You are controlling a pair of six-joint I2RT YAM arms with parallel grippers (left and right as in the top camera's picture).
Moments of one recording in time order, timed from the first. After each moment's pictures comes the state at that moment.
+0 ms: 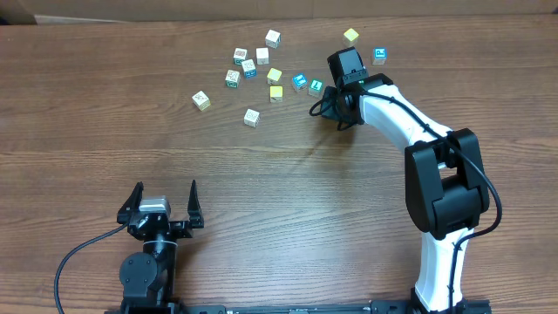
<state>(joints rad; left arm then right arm) -0.03 0.02 0.01 -0.07 -0.06 -0.02 0.31 2.16 1.58 -0.61 0.05 0.54</state>
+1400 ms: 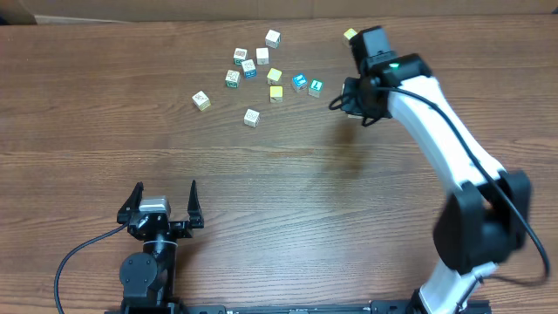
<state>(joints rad) -0.03 0.02 0.01 -0.07 -0.06 -0.02 0.29 1.88 1.67 -1.03 0.08 0.46</state>
